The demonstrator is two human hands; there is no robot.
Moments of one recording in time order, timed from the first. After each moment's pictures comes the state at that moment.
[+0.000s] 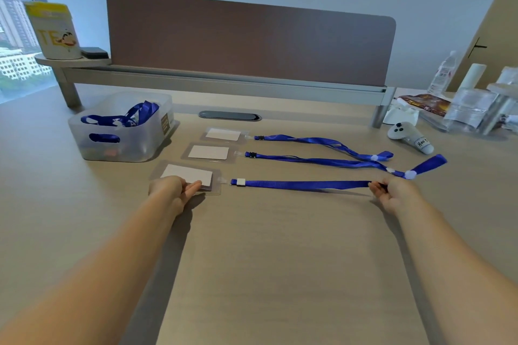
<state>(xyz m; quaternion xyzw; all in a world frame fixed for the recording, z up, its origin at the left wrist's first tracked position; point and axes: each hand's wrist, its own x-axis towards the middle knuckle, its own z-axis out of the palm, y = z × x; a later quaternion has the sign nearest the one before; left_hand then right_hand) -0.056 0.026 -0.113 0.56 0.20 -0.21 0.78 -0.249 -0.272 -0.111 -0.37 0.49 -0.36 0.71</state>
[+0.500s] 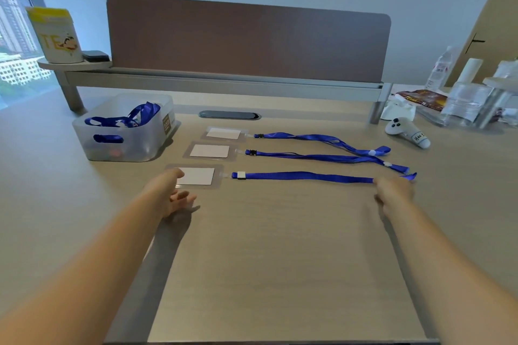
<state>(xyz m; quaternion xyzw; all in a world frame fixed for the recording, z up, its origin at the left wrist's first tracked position) -0.076 0.048 -0.097 0.64 0.14 -0.25 0.71 -0.252 -0.265 -0.126 -0.56 0.62 -0.29 0.47</state>
